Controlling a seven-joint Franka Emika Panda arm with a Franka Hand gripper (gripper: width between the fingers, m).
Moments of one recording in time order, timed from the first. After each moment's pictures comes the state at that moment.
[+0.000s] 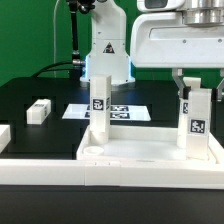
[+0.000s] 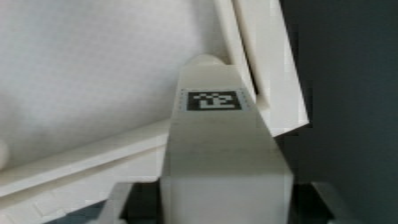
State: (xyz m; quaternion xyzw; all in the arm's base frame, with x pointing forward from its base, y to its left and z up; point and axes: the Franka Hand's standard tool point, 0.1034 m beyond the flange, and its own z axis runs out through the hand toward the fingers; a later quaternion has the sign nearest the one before) arm 0.647 0.093 0.121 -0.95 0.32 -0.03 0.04
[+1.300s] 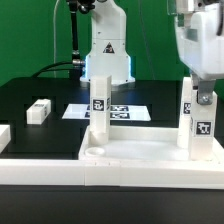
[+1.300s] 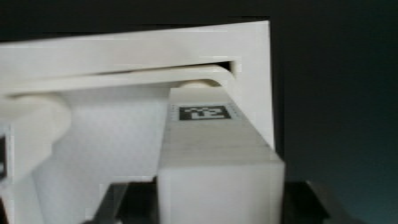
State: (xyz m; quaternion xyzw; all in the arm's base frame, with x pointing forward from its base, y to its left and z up) arm 0.649 0.105 0.118 -0.56 0.82 0.01 0.07
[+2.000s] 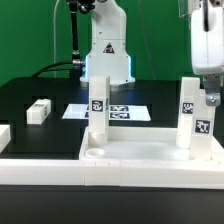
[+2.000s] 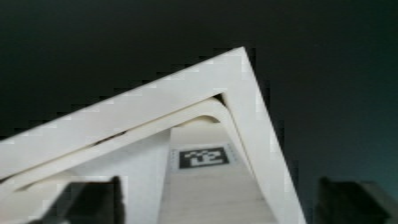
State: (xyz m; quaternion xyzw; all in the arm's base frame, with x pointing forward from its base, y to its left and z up) arm 0.647 0.113 0.116 -0.65 0.76 -0.01 0.09
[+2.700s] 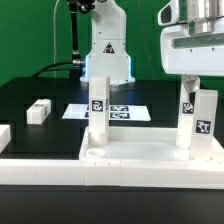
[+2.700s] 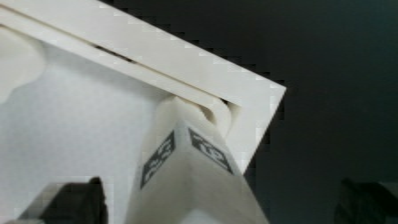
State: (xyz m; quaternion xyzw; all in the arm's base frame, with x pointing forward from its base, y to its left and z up) arm 0.644 0.112 0.108 -0.86 0.50 -0.02 0.07
